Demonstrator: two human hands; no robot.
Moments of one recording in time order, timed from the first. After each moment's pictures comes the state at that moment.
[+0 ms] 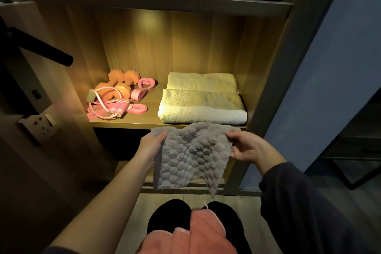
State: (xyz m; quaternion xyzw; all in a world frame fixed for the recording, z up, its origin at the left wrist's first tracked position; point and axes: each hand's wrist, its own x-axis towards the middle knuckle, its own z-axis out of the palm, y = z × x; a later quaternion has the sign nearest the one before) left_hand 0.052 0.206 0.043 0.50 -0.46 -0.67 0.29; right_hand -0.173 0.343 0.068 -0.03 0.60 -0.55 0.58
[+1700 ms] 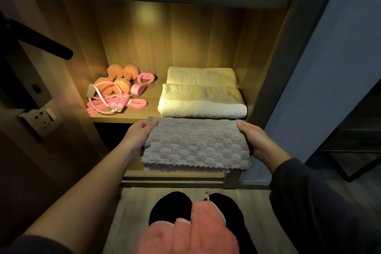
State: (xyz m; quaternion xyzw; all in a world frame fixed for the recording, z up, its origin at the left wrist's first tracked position) left_hand 0.088 0.186 0.056 0.45 -0.55 -0.65 0.27; right_hand -0.188 0.360 0.048 -0.19 0.66 -0.59 0.42
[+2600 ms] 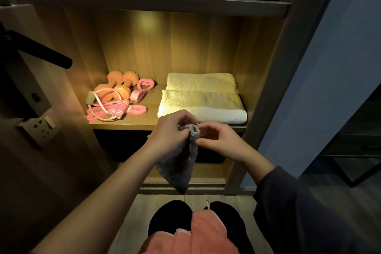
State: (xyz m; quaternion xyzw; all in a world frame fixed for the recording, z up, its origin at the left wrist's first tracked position) left_hand 0.040 0.230 0.105 0.27 -0.84 -0.38 0.29; right_hand -0.111 0.345 0.099 -0.54 0.62 -0.46 0.32
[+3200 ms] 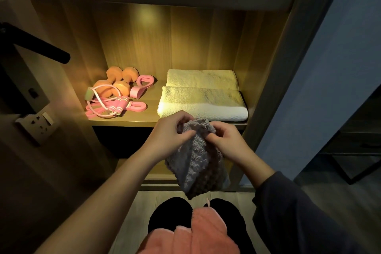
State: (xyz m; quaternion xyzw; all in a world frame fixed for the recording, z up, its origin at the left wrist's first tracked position) left_hand 0.047 0.229 0.093 0.26 -0.85 -0.36 0.27; right_hand -0.105 0.344 0.084 -0.48 0.64 -0.53 0.28
